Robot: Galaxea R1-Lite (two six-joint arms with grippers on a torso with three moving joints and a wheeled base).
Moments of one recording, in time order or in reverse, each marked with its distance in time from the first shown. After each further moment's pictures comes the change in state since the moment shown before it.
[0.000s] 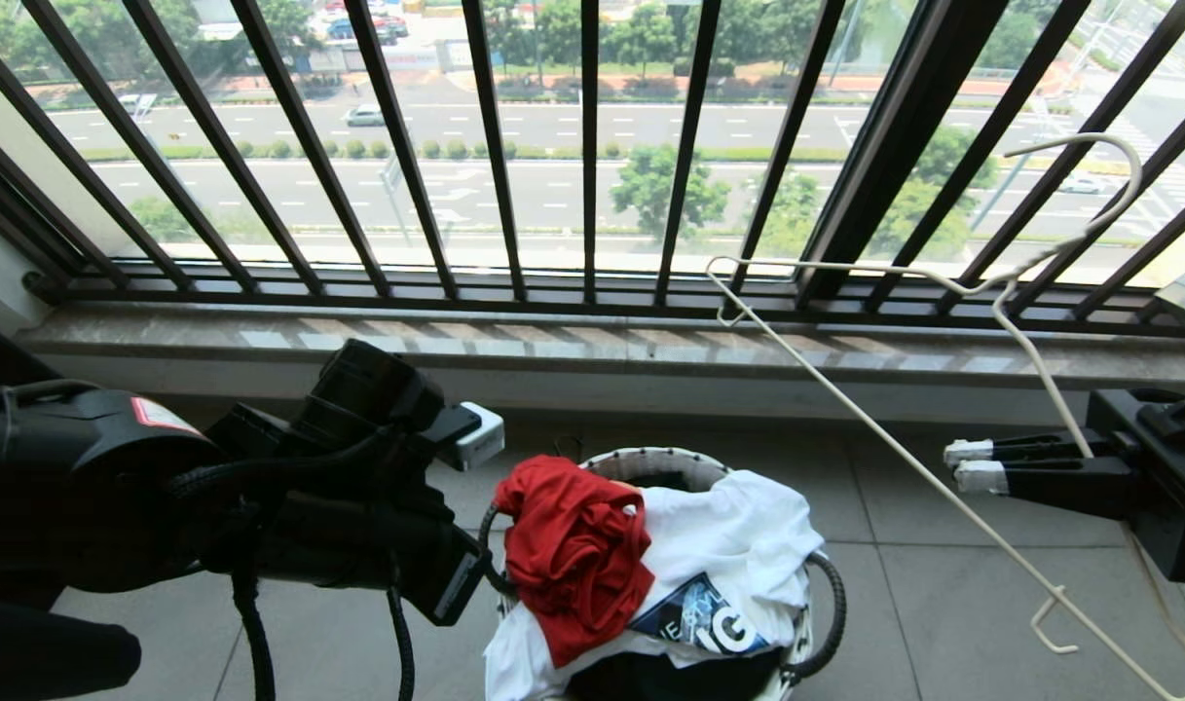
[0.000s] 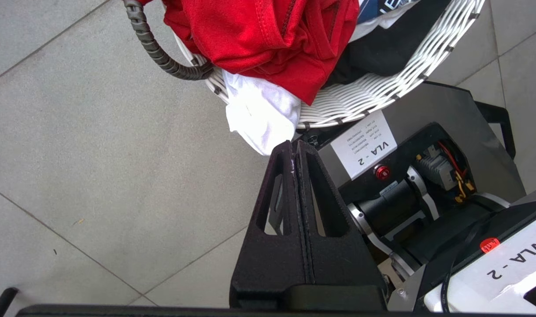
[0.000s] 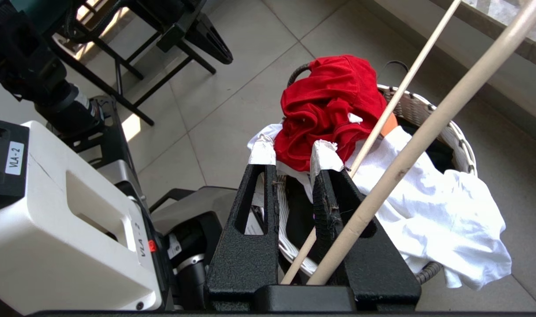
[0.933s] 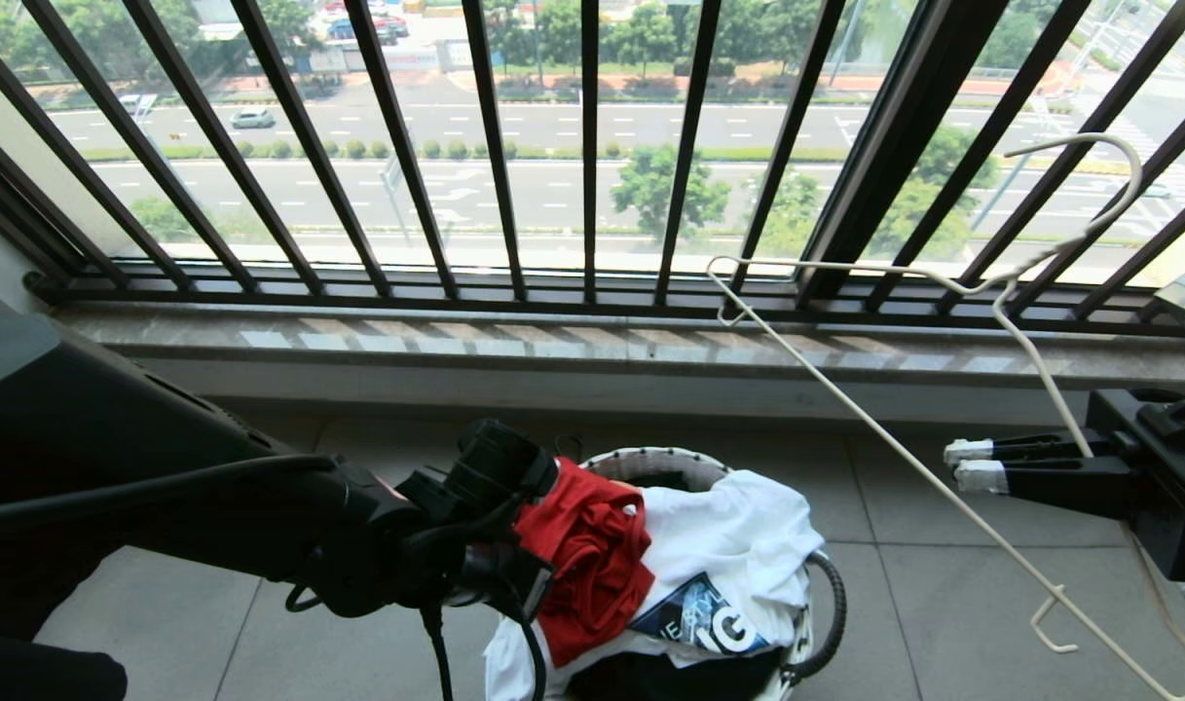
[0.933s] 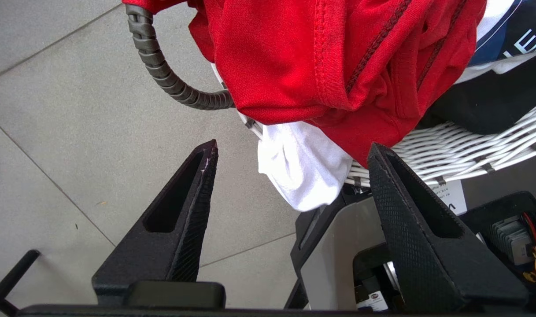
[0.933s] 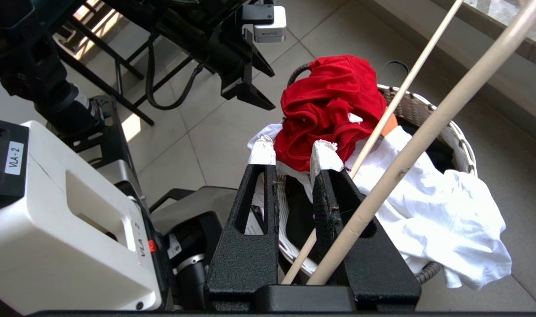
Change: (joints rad) left arm -0.083 0.304 -0.002 -0.273 0.278 -0.128; right arm 0.000 0.002 -0.001 0.000 0.000 -0.001
